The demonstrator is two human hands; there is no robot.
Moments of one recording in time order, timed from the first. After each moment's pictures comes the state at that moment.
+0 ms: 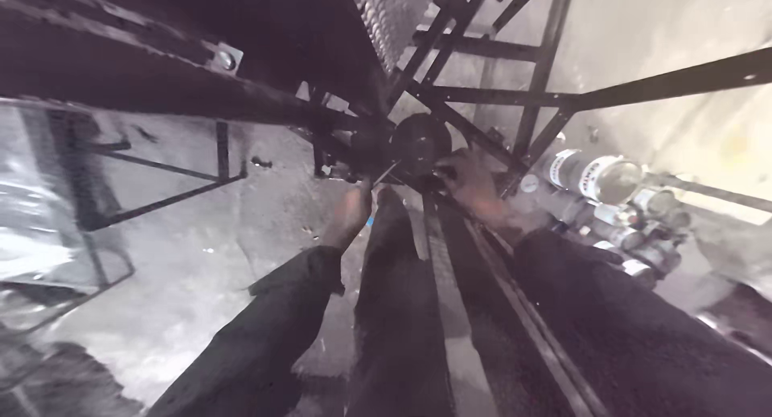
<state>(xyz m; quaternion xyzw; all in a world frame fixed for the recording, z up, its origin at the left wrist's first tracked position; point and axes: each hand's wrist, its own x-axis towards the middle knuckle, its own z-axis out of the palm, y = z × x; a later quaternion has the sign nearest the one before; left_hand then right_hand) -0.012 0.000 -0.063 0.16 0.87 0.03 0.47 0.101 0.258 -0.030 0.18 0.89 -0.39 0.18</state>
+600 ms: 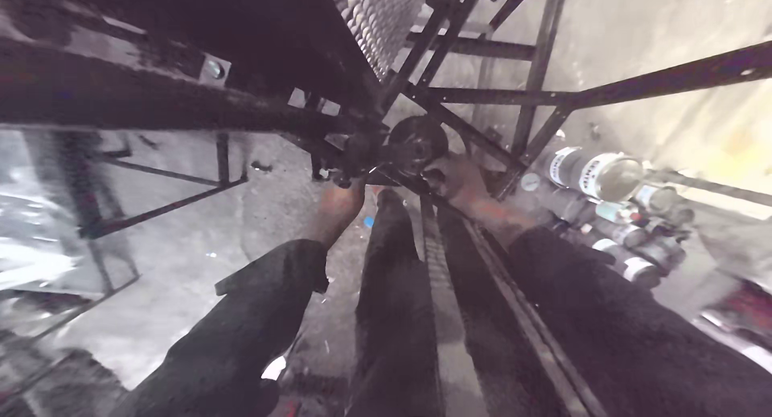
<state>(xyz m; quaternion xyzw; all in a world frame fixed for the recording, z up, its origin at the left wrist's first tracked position) -0.049 0.023 -0.034 0.23 0.87 -0.02 0.44 0.086 0.248 -0.048 0.17 0.89 -0.38 0.19</state>
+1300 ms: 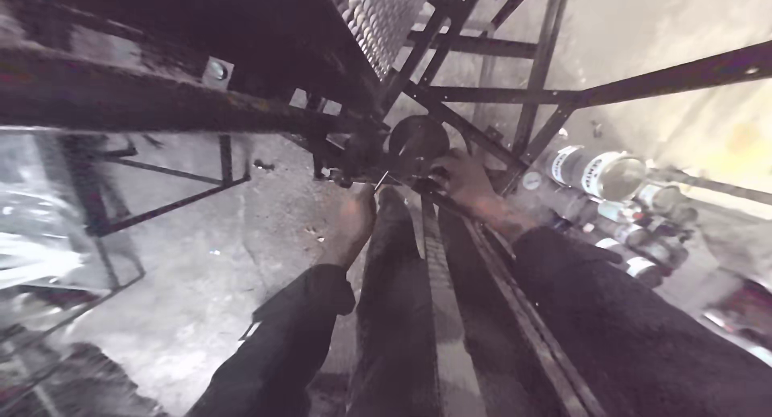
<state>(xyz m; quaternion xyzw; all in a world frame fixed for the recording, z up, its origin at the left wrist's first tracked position) 0.000 0.017 -0.033 0.12 0.89 0.09 0.42 0.084 0.260 -0.051 0.15 0.88 -0.42 0.18</state>
